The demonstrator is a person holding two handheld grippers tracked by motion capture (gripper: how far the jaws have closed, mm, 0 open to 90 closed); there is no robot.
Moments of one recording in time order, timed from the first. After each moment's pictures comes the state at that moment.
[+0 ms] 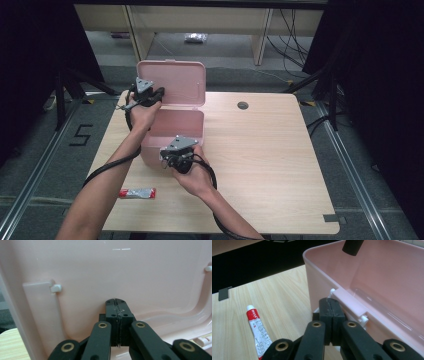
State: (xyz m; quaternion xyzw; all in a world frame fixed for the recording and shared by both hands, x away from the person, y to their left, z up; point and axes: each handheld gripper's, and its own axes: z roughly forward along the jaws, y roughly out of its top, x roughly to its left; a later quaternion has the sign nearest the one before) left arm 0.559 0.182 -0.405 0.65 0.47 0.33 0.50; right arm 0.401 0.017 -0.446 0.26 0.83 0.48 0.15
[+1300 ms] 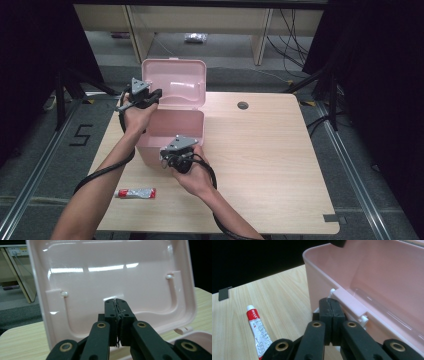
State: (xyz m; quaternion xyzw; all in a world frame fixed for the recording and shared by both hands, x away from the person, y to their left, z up) left arm 0.533 0.192 -0.388 0.66 0.46 0.32 0.50; right arm 0.401 0.016 -0.445 0.26 0.83 0.47 0.14
